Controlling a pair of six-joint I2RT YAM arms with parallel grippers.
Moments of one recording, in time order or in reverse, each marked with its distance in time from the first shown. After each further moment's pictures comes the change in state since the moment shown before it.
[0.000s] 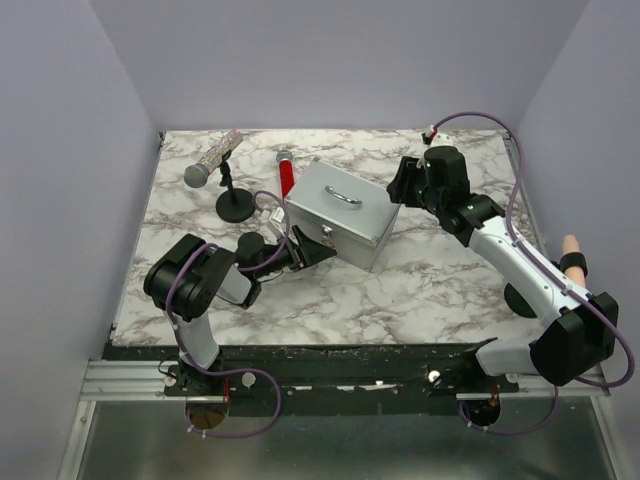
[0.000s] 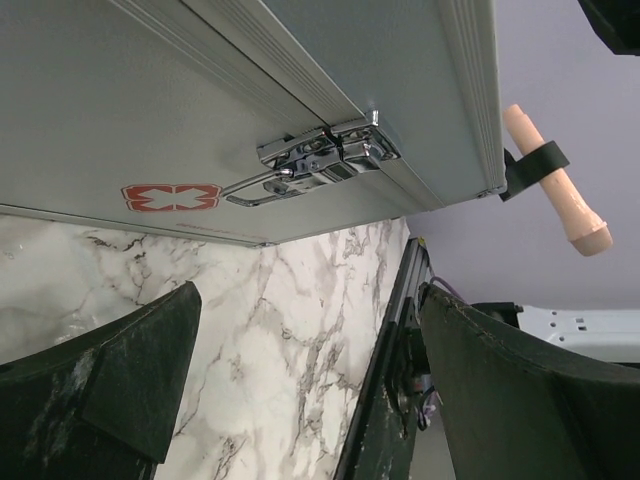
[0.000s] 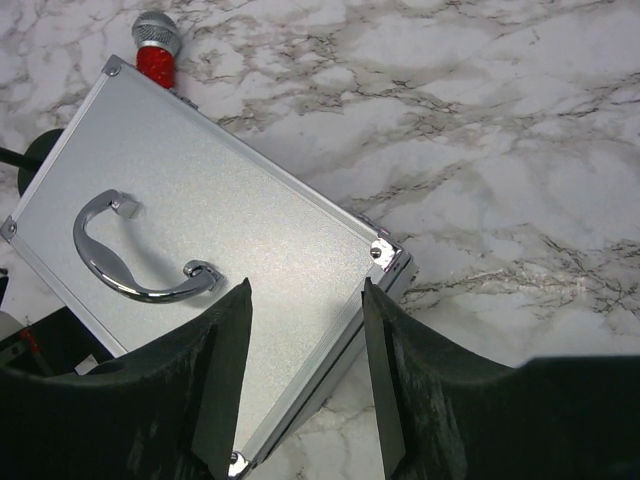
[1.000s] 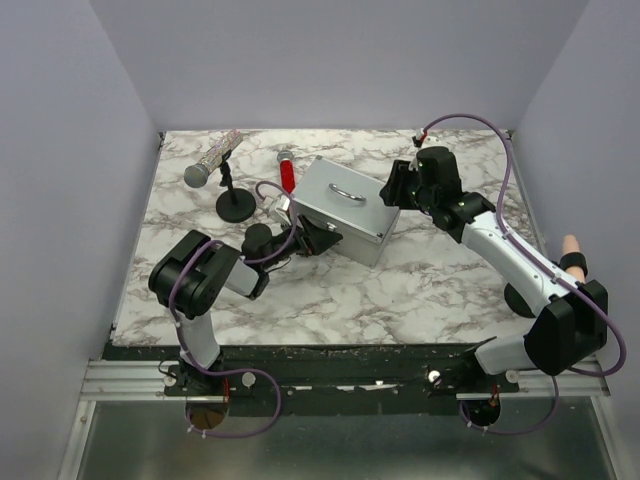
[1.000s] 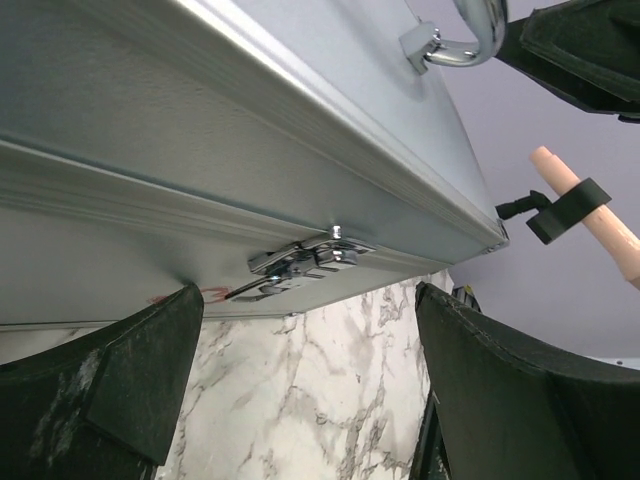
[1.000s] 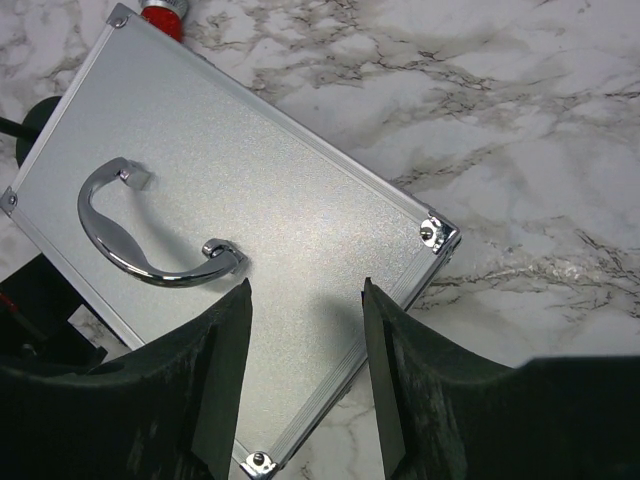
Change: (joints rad) left arm -0.026 0.023 0.095 0.002 -0.135 0.126; right arm 0.000 0.073 0.008 0.019 -0.064 0.002
